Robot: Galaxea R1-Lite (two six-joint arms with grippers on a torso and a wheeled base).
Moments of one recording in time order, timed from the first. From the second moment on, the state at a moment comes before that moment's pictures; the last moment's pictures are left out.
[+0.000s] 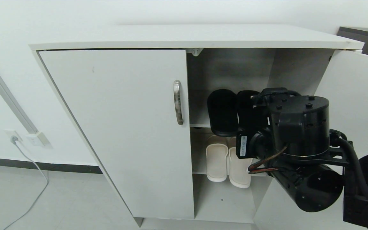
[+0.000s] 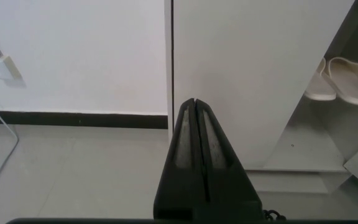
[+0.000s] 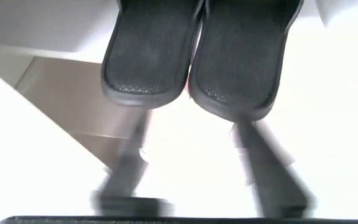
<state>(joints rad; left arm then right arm) 0.00 0.00 0.00 0.00 0.02 0.00 0.95 1.67 -0.99 -0.41 -0.84 0.24</state>
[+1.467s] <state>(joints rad) 0.00 0.00 0.00 0.00 0.02 -0.01 0.97 1.68 -0.95 -0.41 -0.84 0.24</state>
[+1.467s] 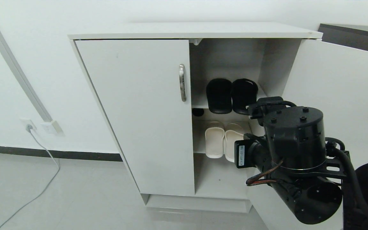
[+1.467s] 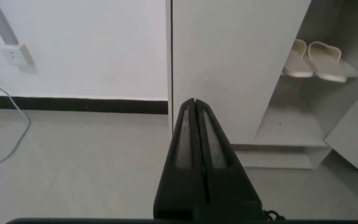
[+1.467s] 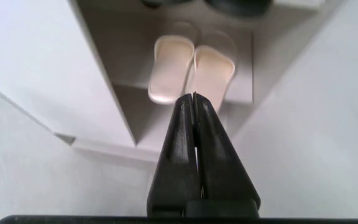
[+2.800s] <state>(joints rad) 0.00 0.00 0.00 0.00 0.02 -0.01 0.96 1.69 -0.92 -0.45 -0.84 0.23</state>
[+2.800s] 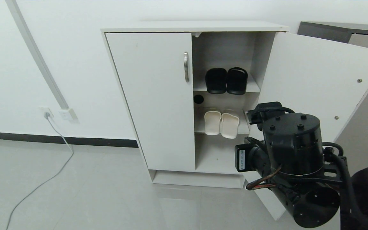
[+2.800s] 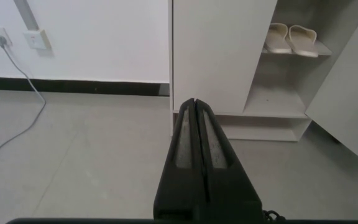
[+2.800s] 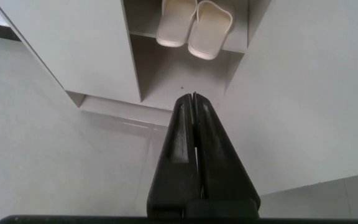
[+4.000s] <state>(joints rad) 0.00 0.00 0.00 0.00 0.02 -0.01 0.96 1.70 -0.92 -0.45 -0.84 0.23</state>
